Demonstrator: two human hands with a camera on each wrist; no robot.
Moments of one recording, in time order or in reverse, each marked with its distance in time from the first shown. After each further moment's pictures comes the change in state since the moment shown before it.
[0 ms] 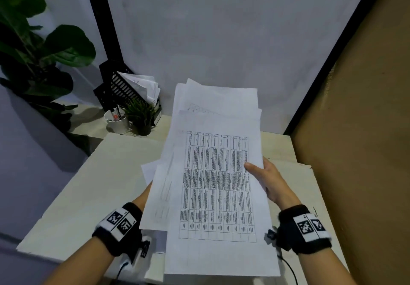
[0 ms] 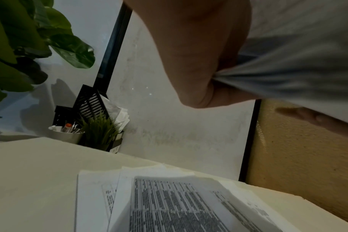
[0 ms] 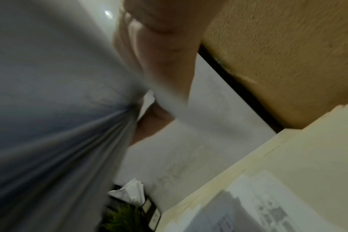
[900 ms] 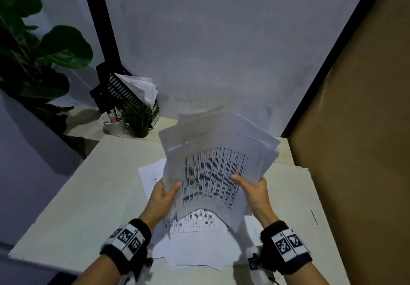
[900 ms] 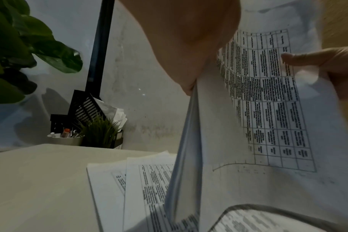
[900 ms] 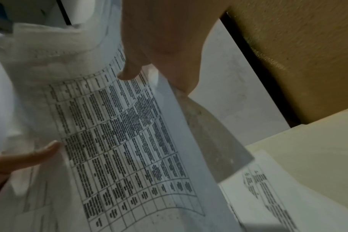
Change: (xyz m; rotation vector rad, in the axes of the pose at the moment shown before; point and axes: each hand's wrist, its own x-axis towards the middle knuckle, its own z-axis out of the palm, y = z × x) left_hand 0.004 -0.025 0.015 0.402 0.044 0.446; right_hand -0.012 0.037 0.030 -0.016 0.157 -0.269
